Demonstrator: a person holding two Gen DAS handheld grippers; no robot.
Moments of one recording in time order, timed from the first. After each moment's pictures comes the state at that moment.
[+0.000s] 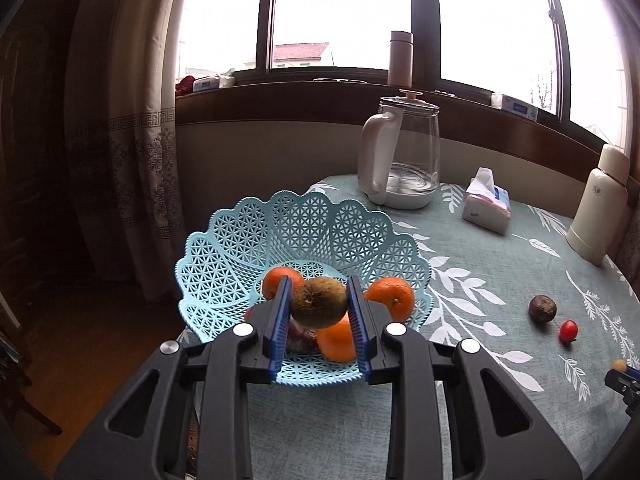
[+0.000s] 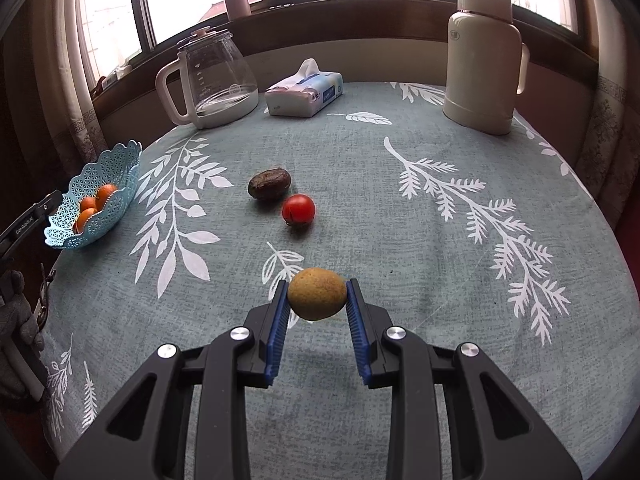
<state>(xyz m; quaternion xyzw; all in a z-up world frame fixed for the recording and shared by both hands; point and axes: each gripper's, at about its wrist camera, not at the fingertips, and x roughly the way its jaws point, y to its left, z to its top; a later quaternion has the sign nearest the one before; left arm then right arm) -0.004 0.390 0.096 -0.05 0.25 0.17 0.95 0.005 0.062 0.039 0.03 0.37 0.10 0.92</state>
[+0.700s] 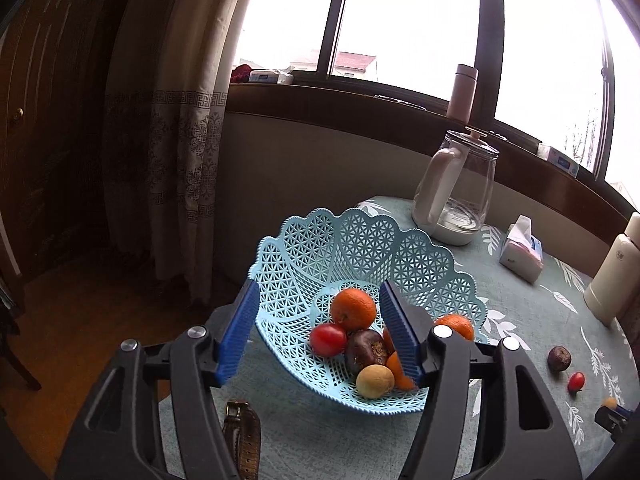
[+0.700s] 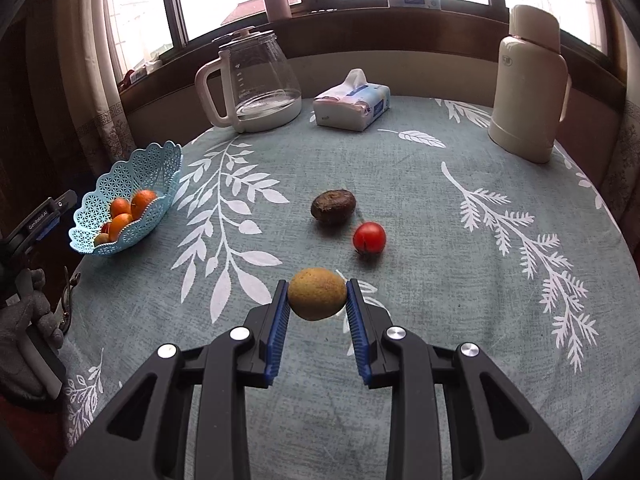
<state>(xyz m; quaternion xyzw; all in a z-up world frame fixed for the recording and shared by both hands) -0.020 0.445 0.102 -0.13 0.22 0.22 0.94 0.015 0.111 0.058 0.02 0.36 0.15 0.92</state>
